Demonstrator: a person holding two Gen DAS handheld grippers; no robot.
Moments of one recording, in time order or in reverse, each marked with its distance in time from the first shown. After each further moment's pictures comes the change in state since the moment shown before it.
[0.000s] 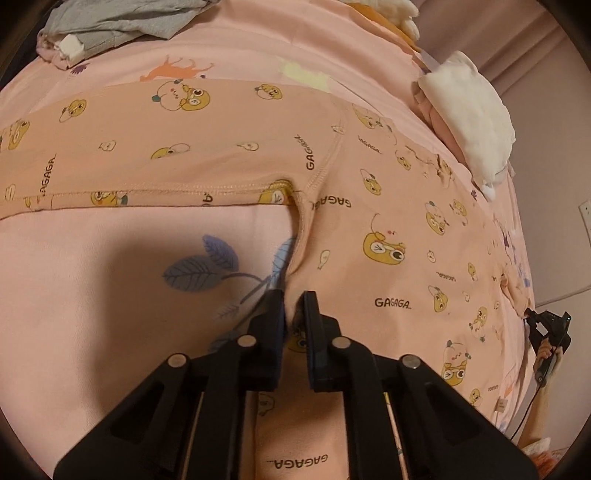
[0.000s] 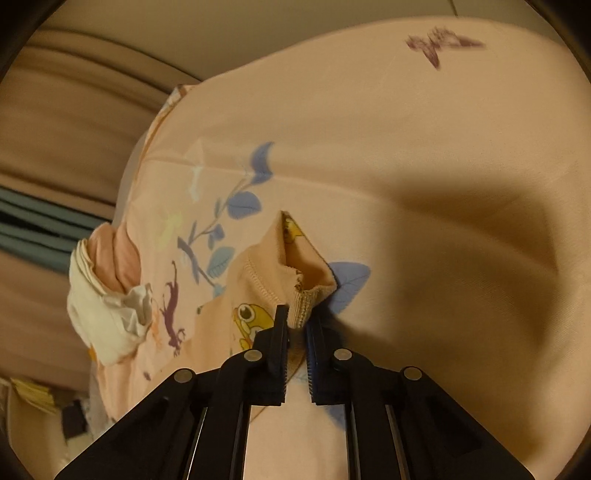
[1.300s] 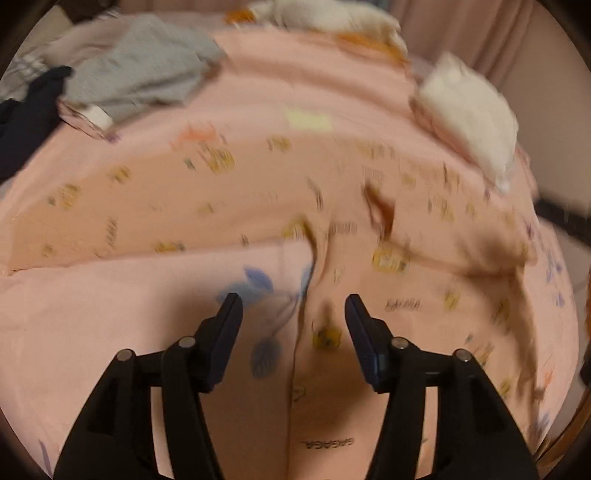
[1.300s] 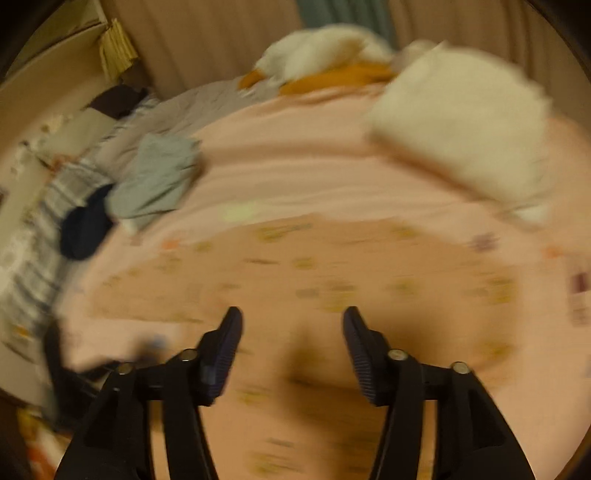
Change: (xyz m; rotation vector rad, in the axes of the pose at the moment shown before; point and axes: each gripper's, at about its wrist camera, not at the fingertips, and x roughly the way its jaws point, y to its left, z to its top) left arm -0.047 -0.016 -0.004 0.115 -0.174 0.149; right arm 0.000 0.302 -0.274 -1.150 0.233 0.155
